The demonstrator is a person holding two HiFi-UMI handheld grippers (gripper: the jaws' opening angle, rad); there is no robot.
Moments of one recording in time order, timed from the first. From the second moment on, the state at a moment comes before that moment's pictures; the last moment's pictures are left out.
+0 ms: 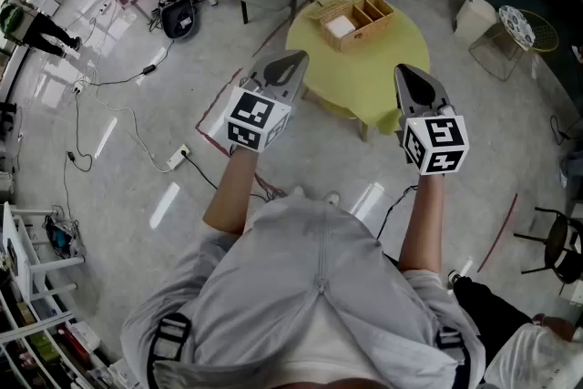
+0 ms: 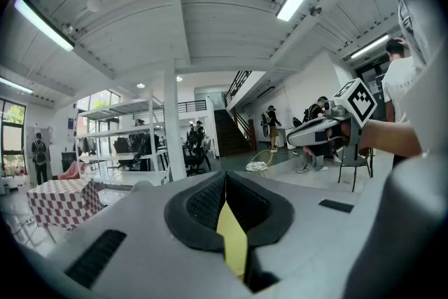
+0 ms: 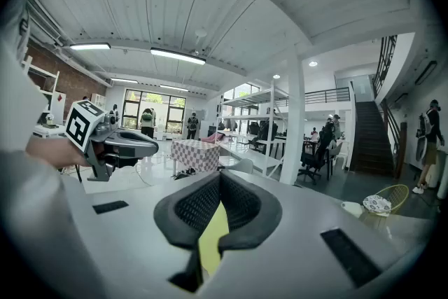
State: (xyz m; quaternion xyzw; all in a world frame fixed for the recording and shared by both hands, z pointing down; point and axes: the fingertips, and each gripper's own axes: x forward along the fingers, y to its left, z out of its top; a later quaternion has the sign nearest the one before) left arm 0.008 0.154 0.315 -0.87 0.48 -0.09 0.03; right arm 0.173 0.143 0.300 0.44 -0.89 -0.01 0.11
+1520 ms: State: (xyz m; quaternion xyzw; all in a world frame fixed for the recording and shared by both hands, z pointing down) left arm -0.045 -0.041 0.387 -0.85 0.51 -0.13 -0.02; right arm 0.119 -0.058 0.359 0.39 -0.92 0.03 0.09
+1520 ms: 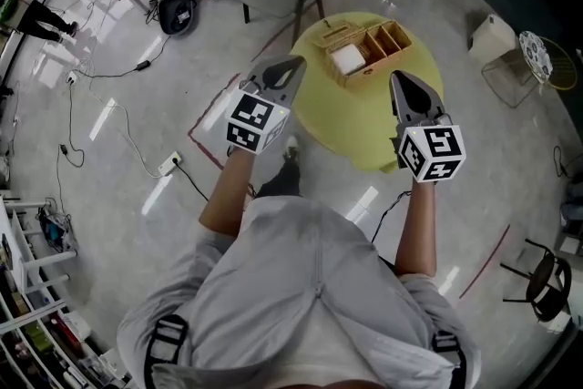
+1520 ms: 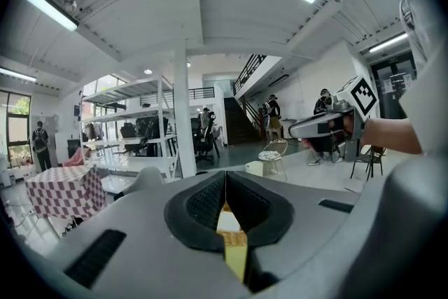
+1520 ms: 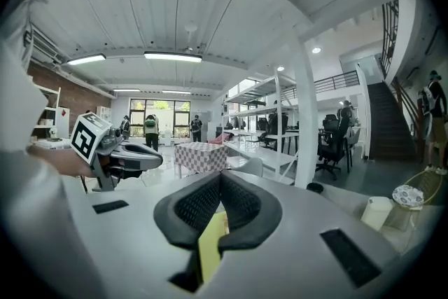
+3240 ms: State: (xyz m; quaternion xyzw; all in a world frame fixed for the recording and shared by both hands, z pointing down) left arm -0.120 -0.281 0.655 -0.86 0.44 -0.18 -0.20; right arm 0.044 -0.289 0.507 0.46 -0.86 0.12 0.17
